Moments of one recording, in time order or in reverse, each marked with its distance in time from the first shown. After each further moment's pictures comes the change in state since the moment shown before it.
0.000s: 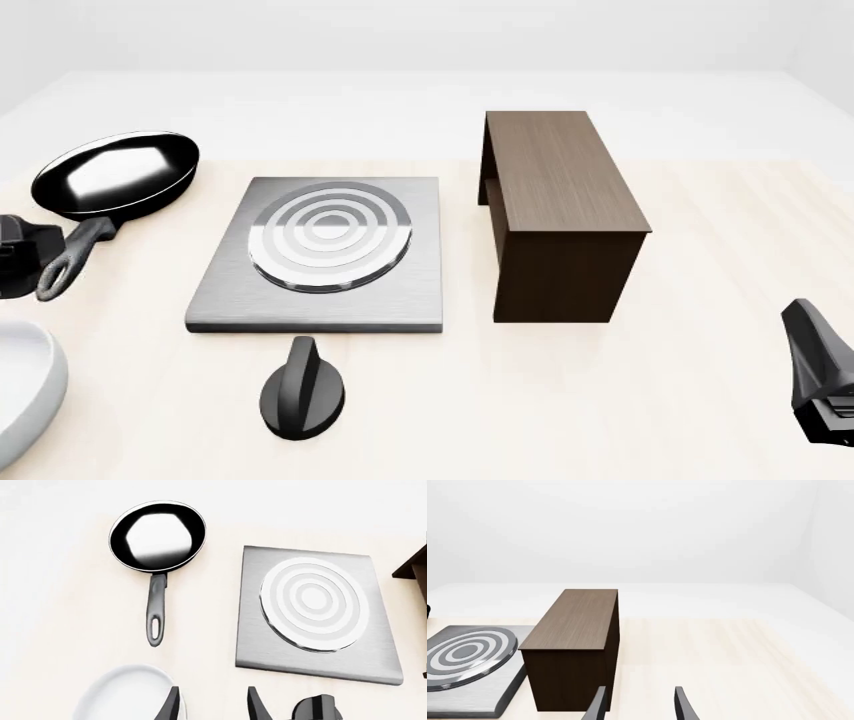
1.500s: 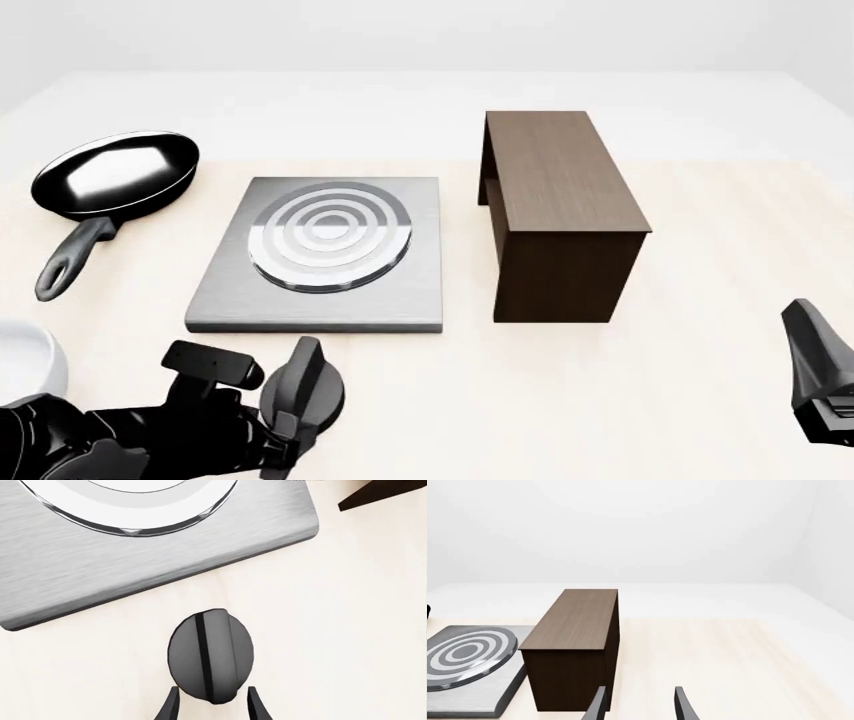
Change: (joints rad) left arm -0.762 0.694 0.404 -0.711 -0.293; right arm 0.000 0.000 0.000 0.000 0.000
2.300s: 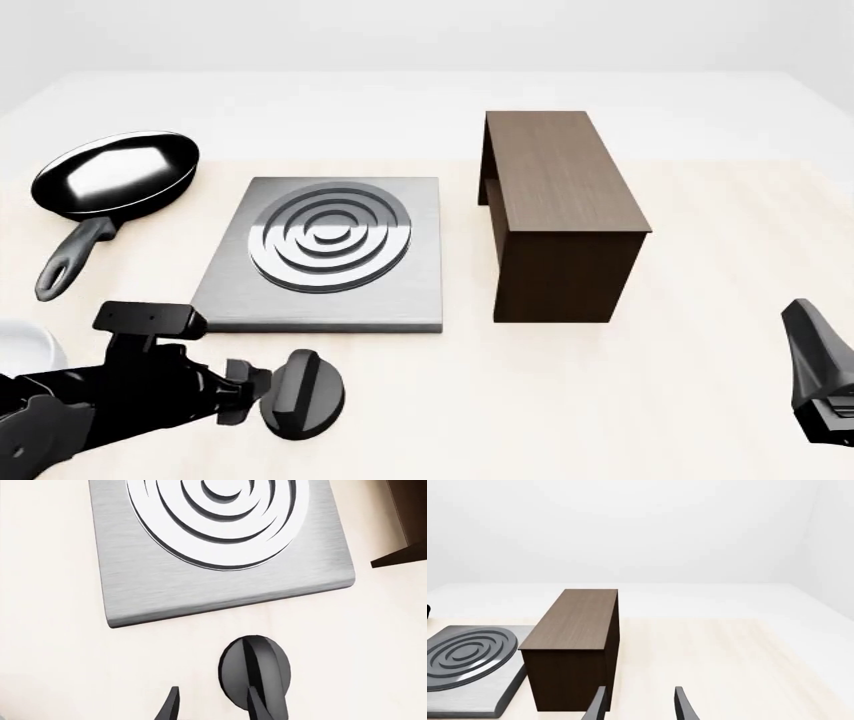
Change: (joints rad) left arm 0.246 -0.177 -0.041 0.145 0.019; right arm 0.000 0.000 0.000 0.000 0.000
